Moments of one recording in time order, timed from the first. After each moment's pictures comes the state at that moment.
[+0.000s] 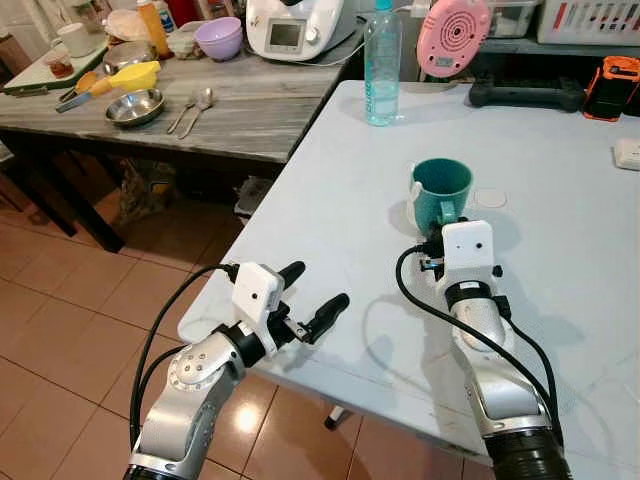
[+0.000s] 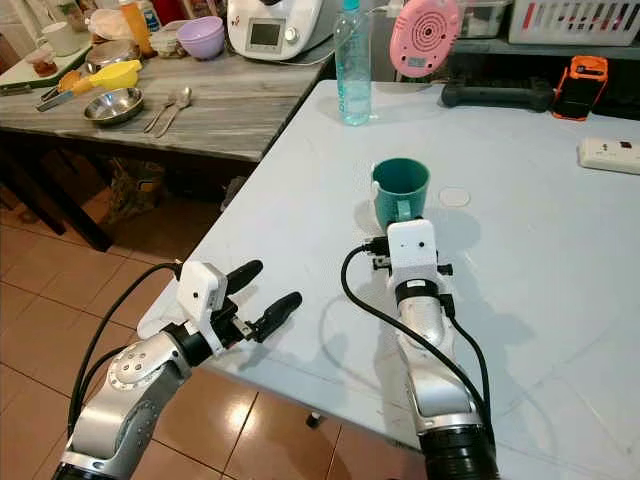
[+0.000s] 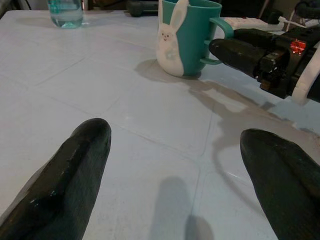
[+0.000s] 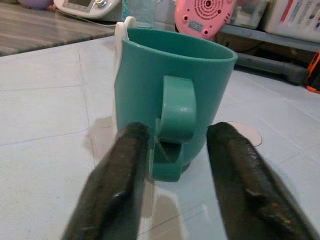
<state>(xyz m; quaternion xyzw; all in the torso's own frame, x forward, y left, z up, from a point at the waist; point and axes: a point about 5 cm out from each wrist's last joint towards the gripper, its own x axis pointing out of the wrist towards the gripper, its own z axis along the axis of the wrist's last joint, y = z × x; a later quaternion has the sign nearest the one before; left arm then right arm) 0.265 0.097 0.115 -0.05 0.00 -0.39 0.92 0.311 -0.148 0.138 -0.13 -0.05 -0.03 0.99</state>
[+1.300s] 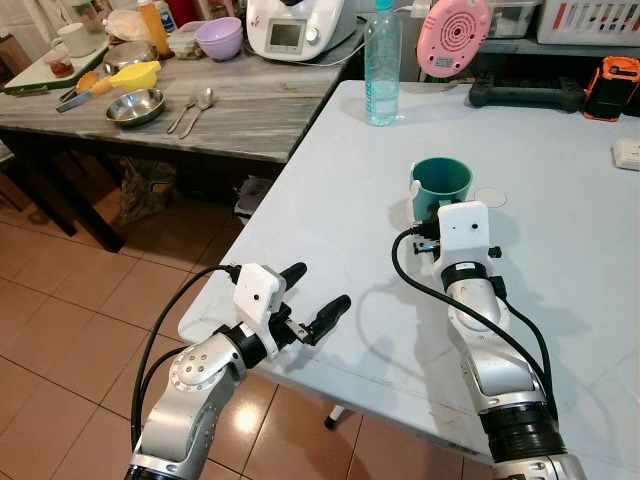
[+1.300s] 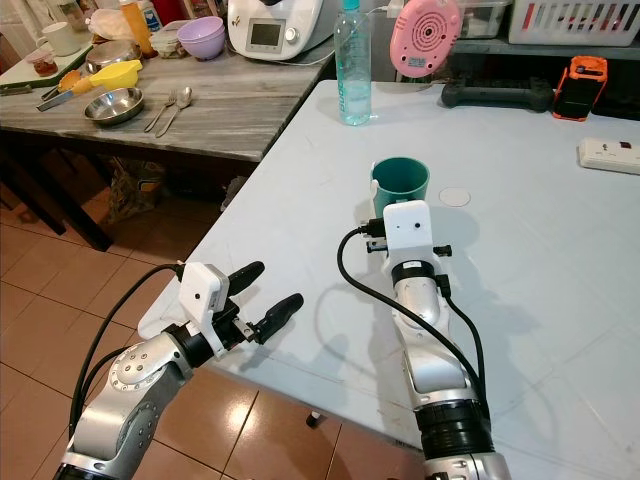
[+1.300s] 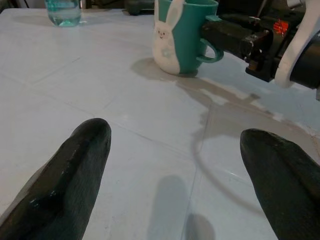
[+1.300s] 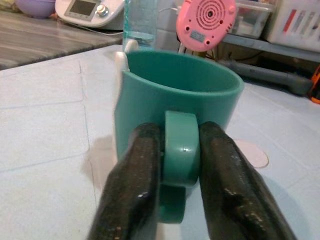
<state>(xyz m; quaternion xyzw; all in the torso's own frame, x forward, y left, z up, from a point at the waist) 0.264 0.096 0.114 -0.05 0.00 -0.39 0.92 0.327 -0.143 0.147 -0.13 -0.06 -0.03 0.99</state>
